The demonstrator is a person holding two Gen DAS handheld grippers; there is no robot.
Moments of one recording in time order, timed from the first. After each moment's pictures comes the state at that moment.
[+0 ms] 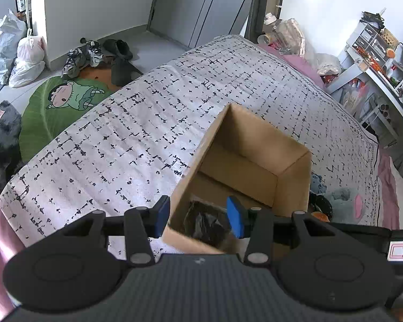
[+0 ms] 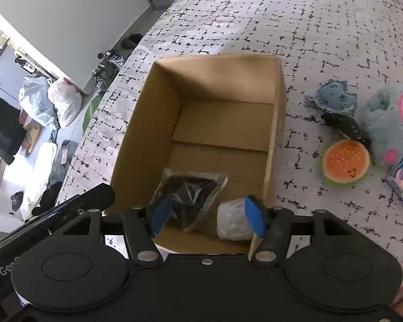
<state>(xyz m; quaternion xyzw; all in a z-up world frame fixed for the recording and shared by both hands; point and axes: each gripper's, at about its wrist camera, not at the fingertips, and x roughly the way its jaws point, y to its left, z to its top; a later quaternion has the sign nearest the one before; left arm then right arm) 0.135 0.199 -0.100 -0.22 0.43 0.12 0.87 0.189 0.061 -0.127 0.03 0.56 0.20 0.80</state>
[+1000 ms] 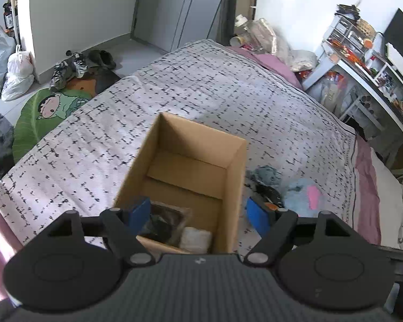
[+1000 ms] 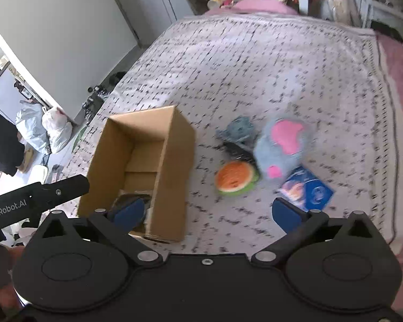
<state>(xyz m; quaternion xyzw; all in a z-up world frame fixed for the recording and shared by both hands) 0.135 0.112 -0.050 -0.20 0.42 0.11 0.88 0.166 -0.074 -0.068 0.03 0.49 0.18 0.85</state>
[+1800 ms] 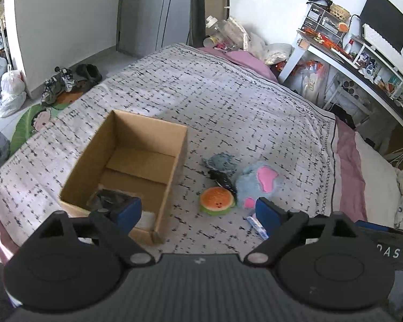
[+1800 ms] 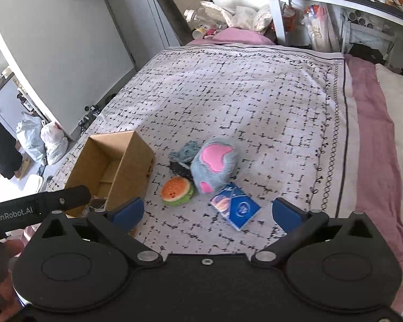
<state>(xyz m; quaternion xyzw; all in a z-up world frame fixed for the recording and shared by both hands) 0.131 0.007 -0.029 -0.17 0.41 0.10 0.89 0.156 -0.184 -0.040 0.03 0.44 0.18 0.88</state>
